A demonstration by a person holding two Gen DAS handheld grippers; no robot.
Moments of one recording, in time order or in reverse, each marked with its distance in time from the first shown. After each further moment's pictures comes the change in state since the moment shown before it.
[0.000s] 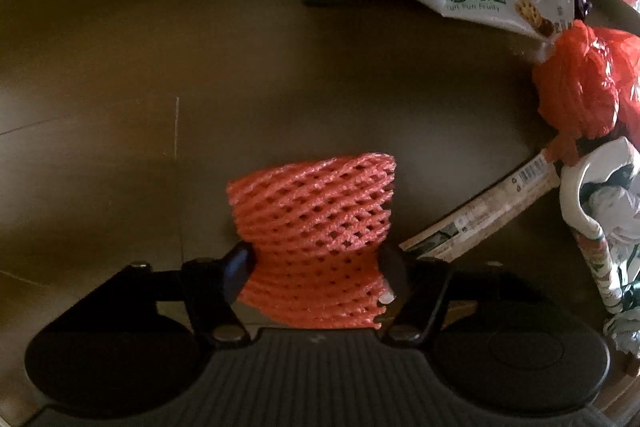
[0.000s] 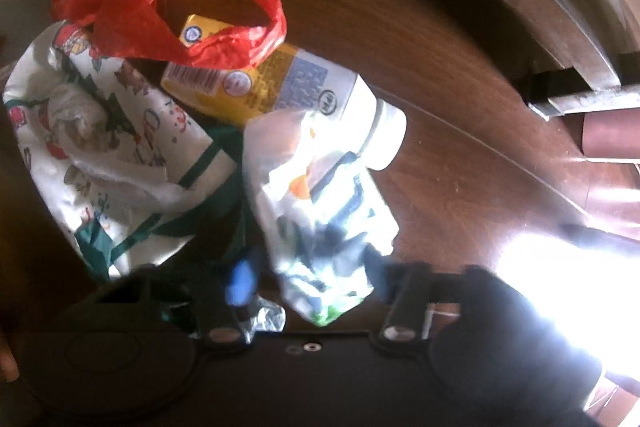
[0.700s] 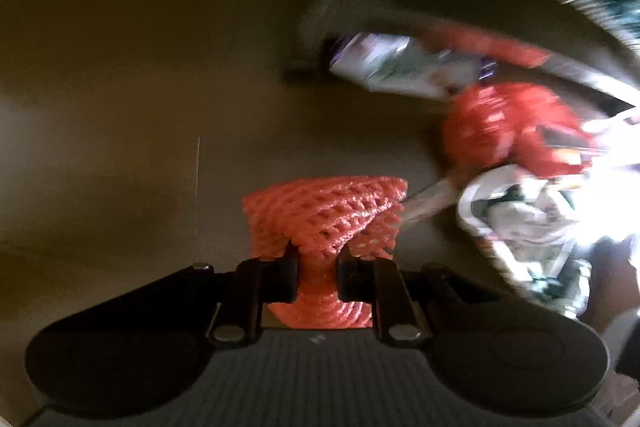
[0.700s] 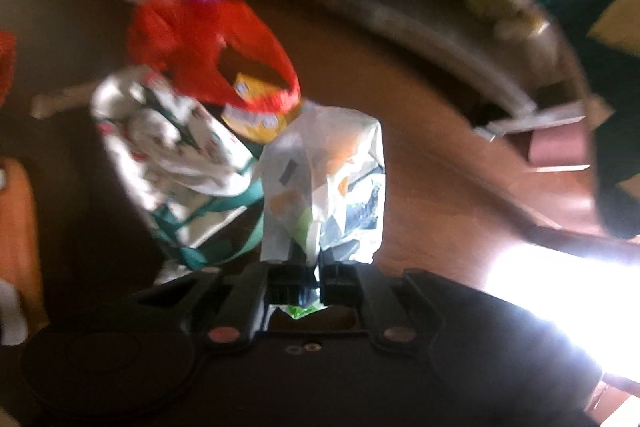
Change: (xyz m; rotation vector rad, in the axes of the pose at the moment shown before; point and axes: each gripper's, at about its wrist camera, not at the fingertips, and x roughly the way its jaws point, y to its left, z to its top) left arm -0.136 -0.022 -0.023 -0.007 -0.133 -0.077; right arm -0.132 0.007 -0.020 -0.006 -0.095 0.012
